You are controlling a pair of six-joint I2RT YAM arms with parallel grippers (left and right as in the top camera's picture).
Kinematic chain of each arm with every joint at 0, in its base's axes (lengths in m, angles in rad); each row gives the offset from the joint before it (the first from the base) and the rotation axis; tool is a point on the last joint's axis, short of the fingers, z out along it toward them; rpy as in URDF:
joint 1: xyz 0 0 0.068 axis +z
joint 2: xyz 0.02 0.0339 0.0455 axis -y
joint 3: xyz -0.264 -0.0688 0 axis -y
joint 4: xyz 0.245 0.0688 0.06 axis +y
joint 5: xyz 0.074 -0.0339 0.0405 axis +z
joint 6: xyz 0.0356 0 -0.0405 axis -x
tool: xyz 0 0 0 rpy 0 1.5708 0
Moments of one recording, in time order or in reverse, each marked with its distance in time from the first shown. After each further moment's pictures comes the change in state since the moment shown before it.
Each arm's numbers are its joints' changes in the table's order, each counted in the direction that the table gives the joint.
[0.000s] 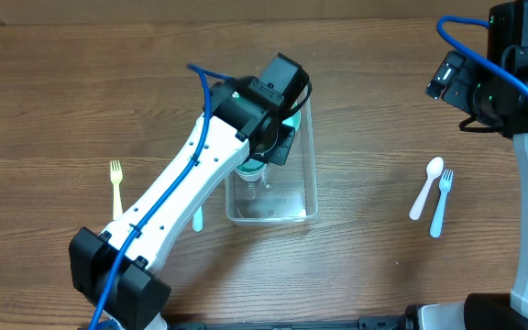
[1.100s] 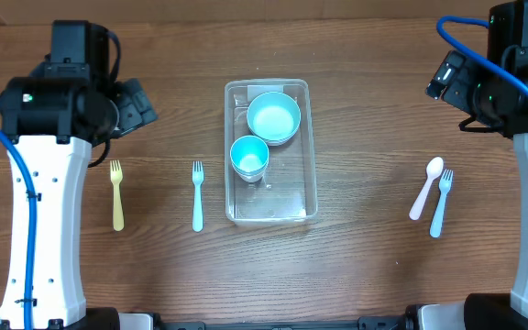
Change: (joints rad) left arm 0.605 0.262 0.023 0.142 0.087 0.220; right arm 0.000 0.000 0.000 0.000 0.000 -0.001
